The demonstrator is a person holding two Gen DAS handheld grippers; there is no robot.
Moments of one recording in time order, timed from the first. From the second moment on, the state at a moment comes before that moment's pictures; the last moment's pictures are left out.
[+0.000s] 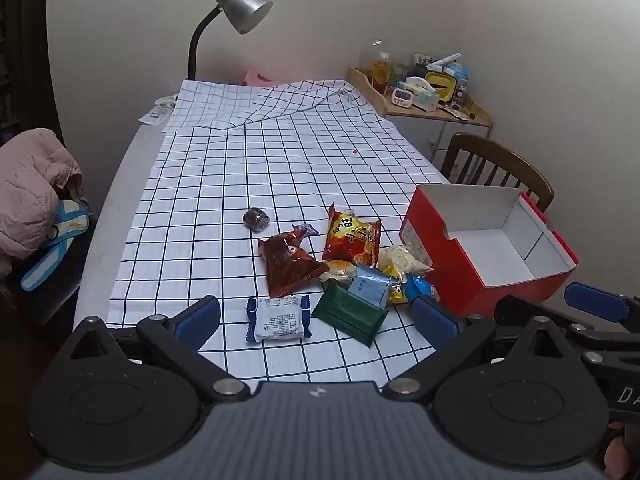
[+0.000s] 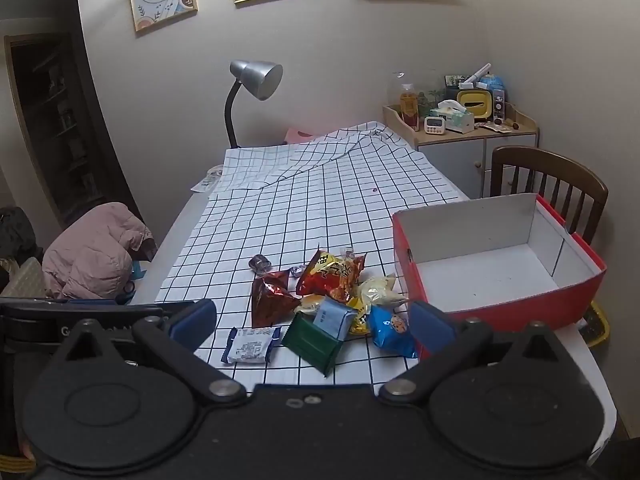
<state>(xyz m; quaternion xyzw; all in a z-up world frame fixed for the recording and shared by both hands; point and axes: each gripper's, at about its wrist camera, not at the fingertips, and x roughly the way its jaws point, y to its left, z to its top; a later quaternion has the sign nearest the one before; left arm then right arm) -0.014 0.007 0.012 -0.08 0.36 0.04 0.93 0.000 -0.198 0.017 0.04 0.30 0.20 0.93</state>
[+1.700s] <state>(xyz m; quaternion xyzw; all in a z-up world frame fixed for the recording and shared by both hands) -0.014 0.009 0.006 -0.06 0.37 0.05 0.92 0.000 -0.194 0.014 0.03 0.32 0.19 0.93</state>
